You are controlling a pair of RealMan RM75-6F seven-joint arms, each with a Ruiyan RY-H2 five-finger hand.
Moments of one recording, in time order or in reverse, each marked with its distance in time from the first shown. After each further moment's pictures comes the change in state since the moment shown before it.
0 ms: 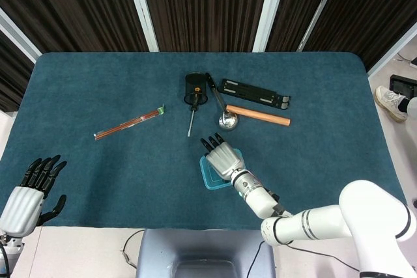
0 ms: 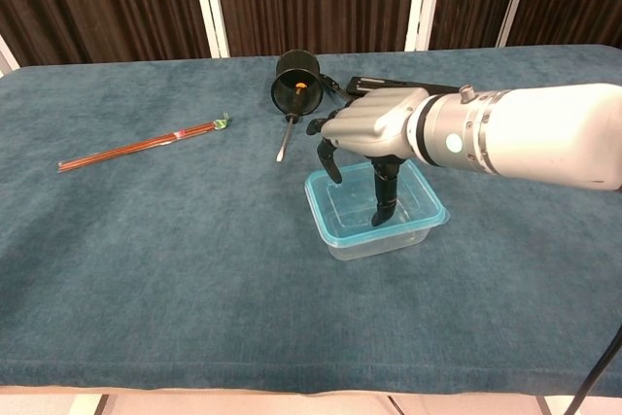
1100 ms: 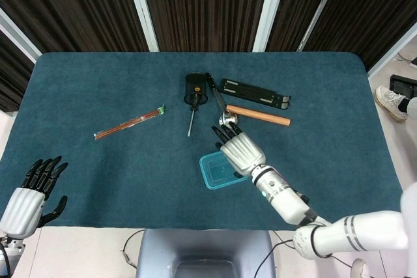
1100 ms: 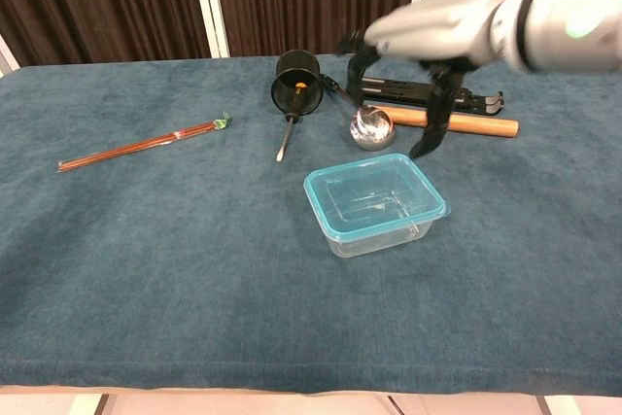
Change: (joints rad) left arm 0.005 -0.006 0.003 -0.003 0.015 0.013 0.019; right arm -0.101 0.373 0.041 -0.377 -0.200 0.136 0.138
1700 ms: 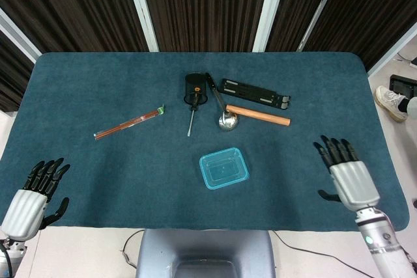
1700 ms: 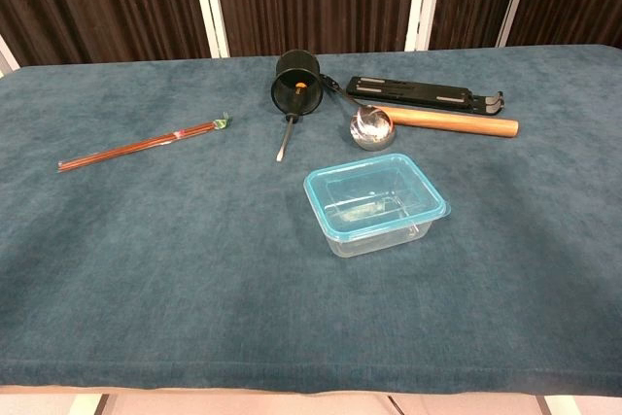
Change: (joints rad) left arm 0.006 -0.008 0.006 -0.010 0.014 0.005 0.034; right arm -0.696 0.206 -0.264 0.079 -0.609 0.480 0.464
